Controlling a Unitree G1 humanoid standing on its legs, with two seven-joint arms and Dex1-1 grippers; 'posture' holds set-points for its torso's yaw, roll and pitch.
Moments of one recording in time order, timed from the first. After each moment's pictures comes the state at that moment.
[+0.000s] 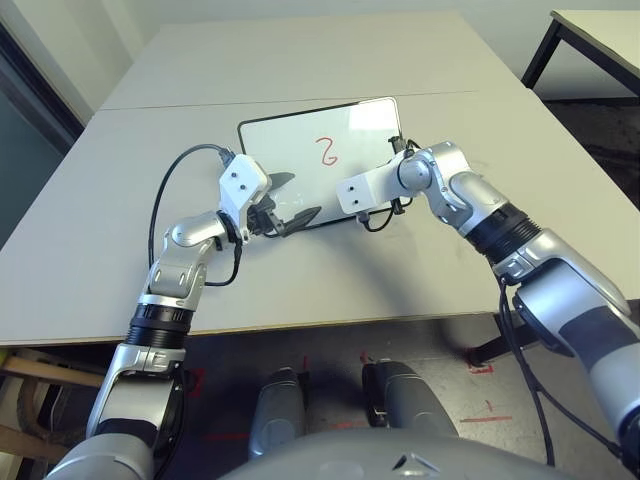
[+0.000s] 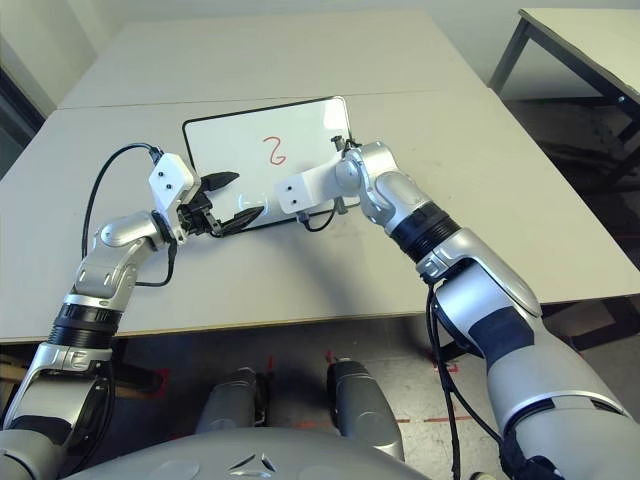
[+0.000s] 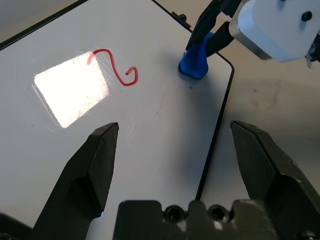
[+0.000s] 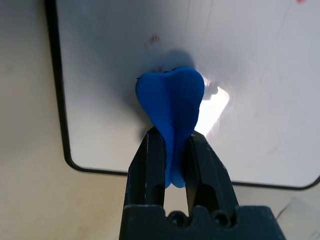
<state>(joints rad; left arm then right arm) -0.41 0.47 -0.05 0.13 -0.23 0.14 -0.83 -1.02 -0.42 0.65 0.53 -0.80 0.16 0.90</state>
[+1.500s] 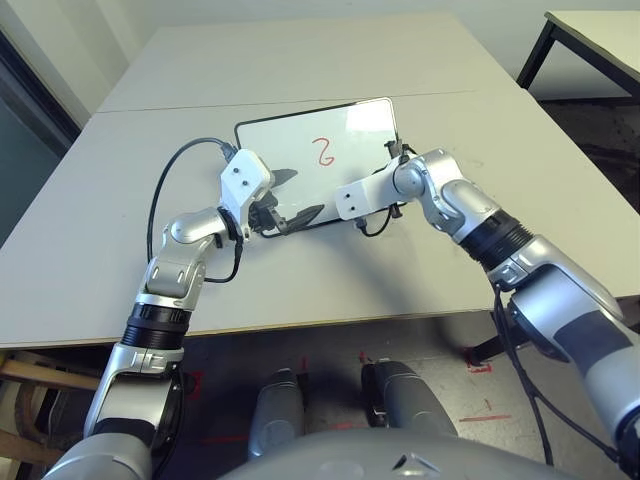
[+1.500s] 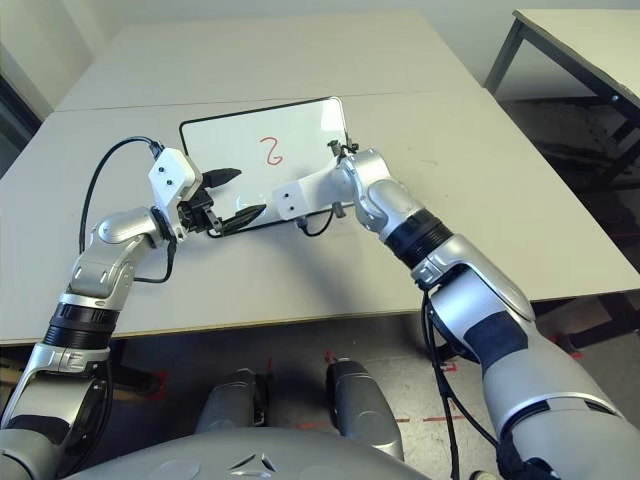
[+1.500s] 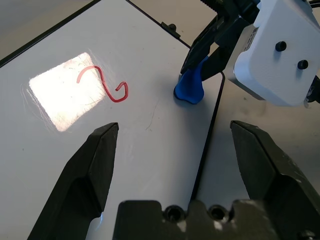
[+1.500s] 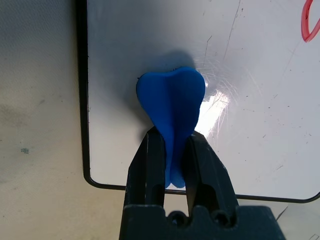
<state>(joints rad) -0.41 0.48 -0.06 0.06 -0.23 0.22 -0.82 -0.97 -0.34 0.66 0.47 -0.85 0.19 0.91</state>
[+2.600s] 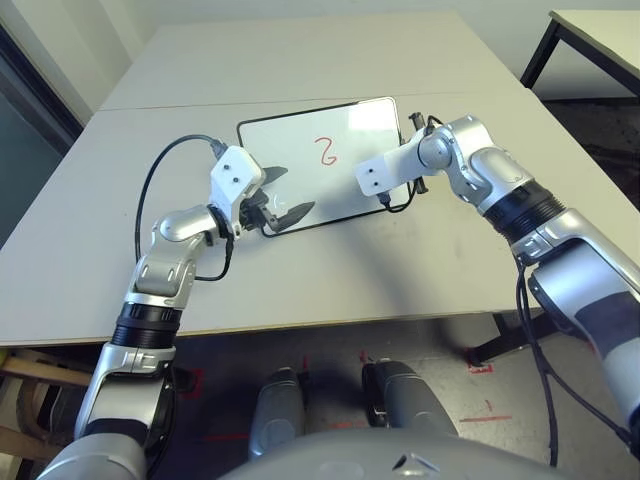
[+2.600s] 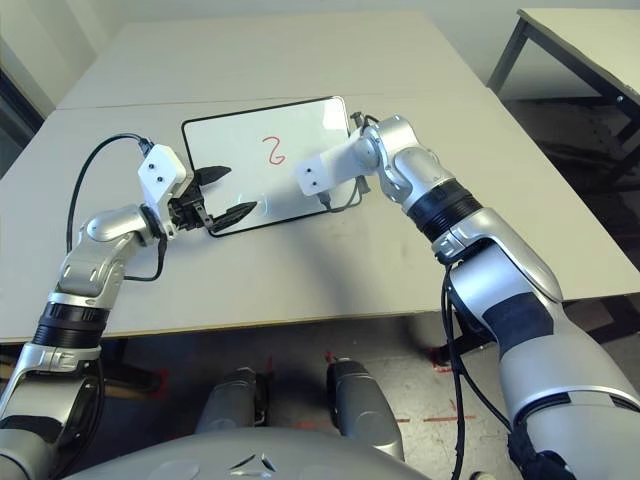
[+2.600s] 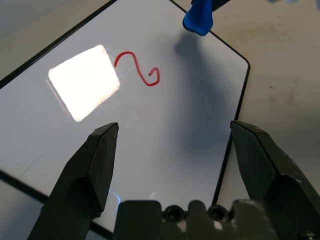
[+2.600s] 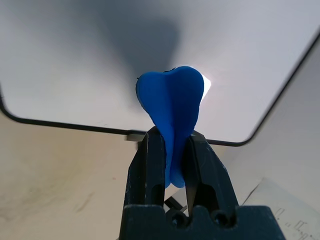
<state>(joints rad) -0.41 0.55 0.00 0.06 -0.23 0.22 -0.82 -1.17 -0.43 0.62 0.54 -0.81 0.12 0.96</state>
